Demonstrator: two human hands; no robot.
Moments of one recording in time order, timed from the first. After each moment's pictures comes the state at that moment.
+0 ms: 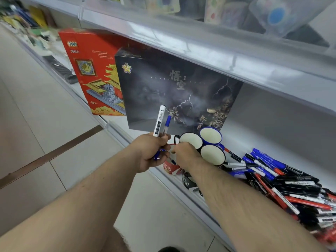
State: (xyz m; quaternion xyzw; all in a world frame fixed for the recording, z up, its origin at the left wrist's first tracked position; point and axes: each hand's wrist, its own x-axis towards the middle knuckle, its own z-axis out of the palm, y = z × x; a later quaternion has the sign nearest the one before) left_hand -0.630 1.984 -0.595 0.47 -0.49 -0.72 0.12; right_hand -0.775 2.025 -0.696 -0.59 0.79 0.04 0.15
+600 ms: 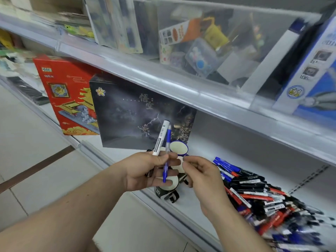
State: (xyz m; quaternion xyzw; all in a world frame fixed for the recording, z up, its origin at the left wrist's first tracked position) left_hand -0.640 2.049 -0.561 0.27 -0.48 -0.83 -0.02; right_hand -0.730 2.198 -0.563 -0.19 0.70 -0.65 0.24
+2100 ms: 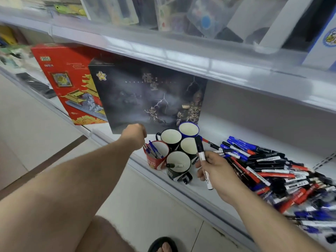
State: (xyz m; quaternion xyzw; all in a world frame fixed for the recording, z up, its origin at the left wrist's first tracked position) left_hand -0.673 1.939 -0.638 0.41 -0.90 -0.12 -0.02; right_hand -0.759 2.207 -0.632 -0.18 0.73 -0.56 0.35
